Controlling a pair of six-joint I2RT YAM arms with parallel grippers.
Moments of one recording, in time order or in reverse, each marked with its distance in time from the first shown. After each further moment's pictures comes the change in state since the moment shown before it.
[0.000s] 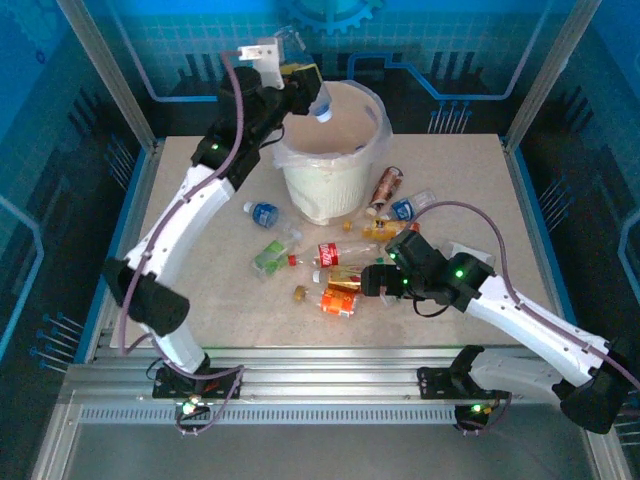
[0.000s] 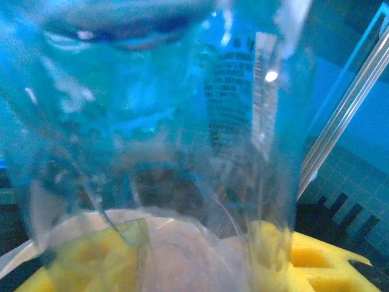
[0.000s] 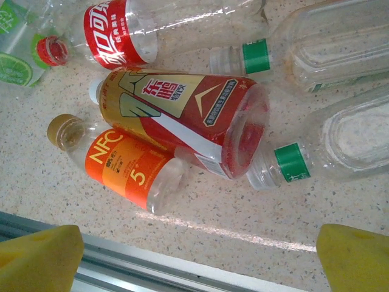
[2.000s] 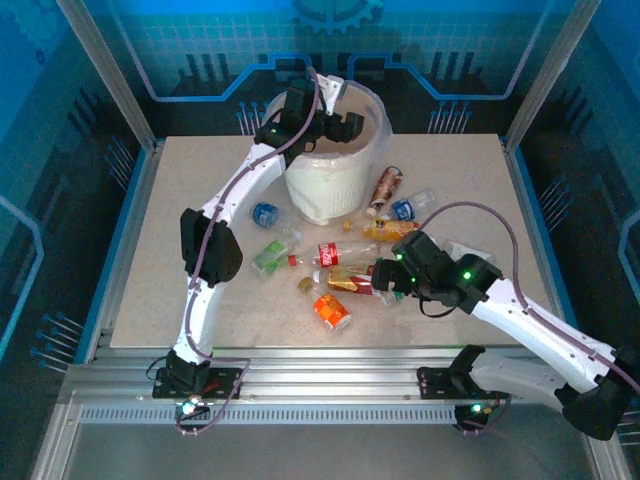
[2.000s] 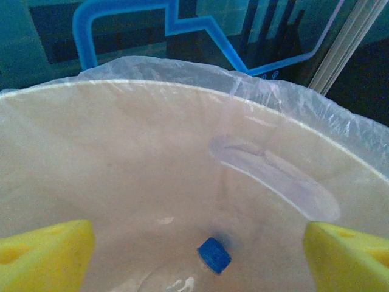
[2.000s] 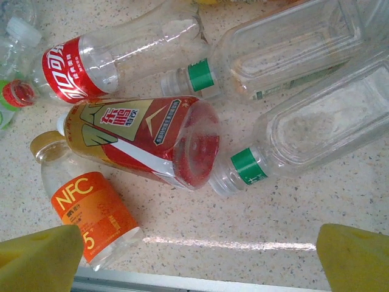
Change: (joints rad) left arm 0.000 0.499 0.356 -0.263 0.140 0.255; right arm -0.021 -0.046 0.000 -0.057 0.101 0.101
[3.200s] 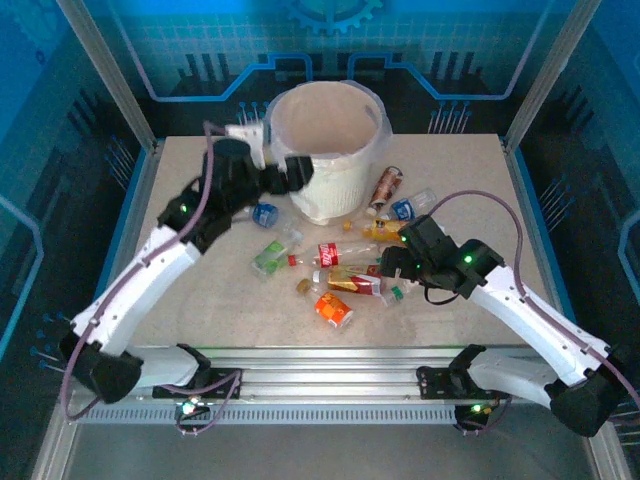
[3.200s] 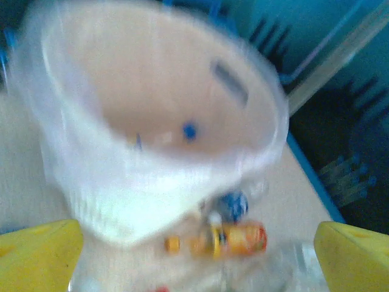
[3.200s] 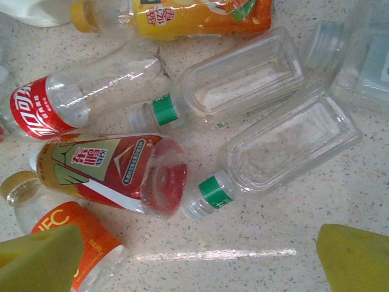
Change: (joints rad) left arm -0.112 -0.996 -0.978 -0.045 -0.201 -0.438; right arm -0.114 0.073 0.083 -0.059 0.031 -0.065
